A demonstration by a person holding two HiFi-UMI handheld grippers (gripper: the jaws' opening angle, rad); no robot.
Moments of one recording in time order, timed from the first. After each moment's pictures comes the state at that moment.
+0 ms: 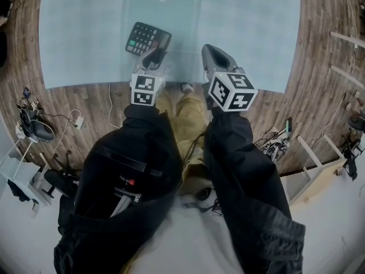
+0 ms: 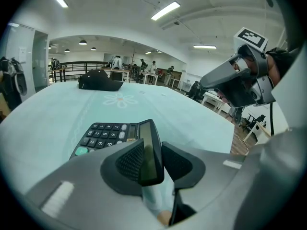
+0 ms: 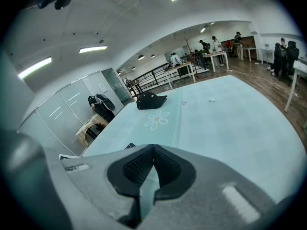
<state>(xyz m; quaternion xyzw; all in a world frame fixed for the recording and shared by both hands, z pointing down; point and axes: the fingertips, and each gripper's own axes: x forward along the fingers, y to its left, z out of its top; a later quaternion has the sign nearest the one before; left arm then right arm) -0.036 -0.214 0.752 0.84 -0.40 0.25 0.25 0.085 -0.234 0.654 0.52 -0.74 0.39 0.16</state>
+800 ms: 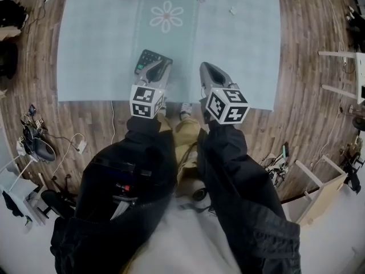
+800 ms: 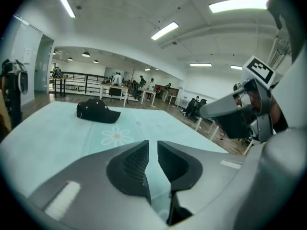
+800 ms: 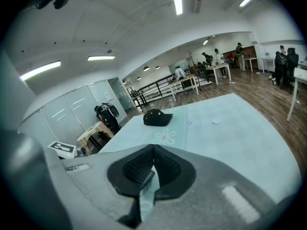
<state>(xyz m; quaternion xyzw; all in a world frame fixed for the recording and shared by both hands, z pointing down) -0.018 -0.252 0.635 0.87 -0.41 0.16 0.22 0.088 -0.241 0.583 0.53 -0.76 0.34 0.12</state>
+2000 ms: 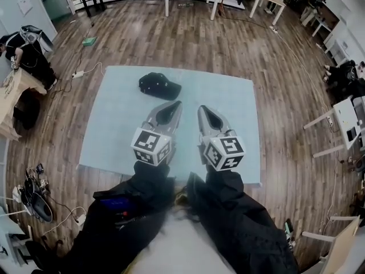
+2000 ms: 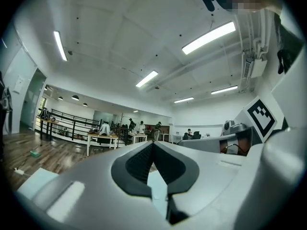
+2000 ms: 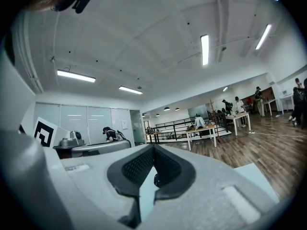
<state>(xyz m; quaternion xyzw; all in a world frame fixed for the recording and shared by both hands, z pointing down) 0.018 -0.315 0.320 0.92 -0.39 -0.04 0.04 0.081 -0.307 0.332 0.53 -0.84 0.10 -0.03</state>
